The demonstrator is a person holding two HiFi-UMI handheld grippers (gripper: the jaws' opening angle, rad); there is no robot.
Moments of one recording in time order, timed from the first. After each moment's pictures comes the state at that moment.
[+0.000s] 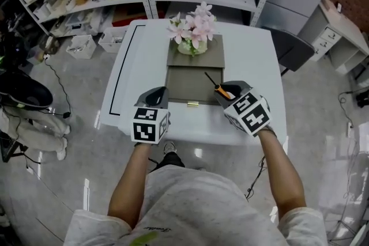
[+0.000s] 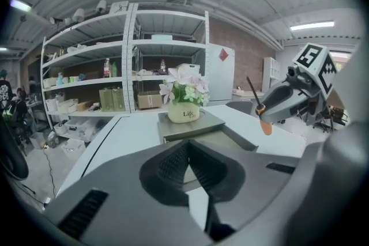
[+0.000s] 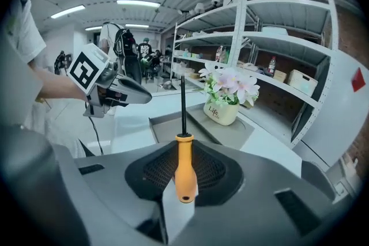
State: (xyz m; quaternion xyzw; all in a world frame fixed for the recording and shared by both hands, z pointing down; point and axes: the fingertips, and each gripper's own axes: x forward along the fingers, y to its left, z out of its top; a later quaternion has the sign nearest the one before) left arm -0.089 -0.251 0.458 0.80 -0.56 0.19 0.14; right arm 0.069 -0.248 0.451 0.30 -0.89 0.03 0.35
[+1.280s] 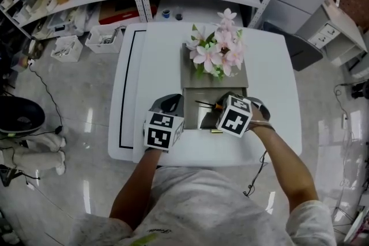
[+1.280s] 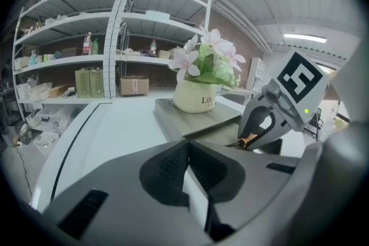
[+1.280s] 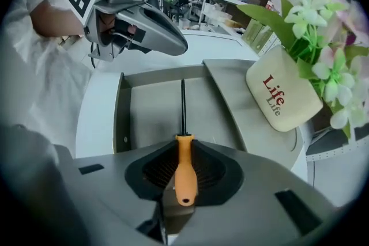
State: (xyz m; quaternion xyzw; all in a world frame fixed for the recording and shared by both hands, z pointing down) left arm -0.121 -0.351 0.519 0.84 -0.45 0.21 0.19; right arm 0.000 -0.312 0.574 0.15 -0.77 0.03 0.62
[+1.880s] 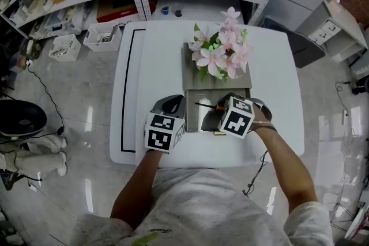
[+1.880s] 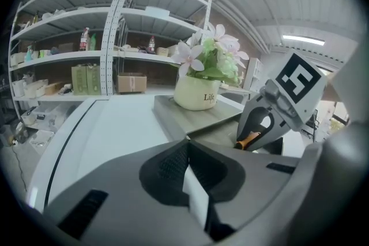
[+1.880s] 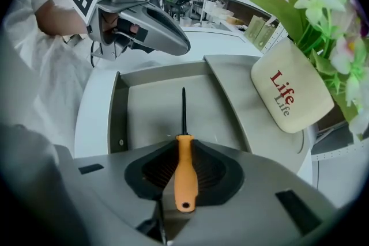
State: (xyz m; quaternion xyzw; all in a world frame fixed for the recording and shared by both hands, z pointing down) left arm -0.122 -0.360 0.530 0.85 -0.44 0.21 0.20; right arm -0.004 -0.316 0.584 0.13 -0.77 0.05 0.62
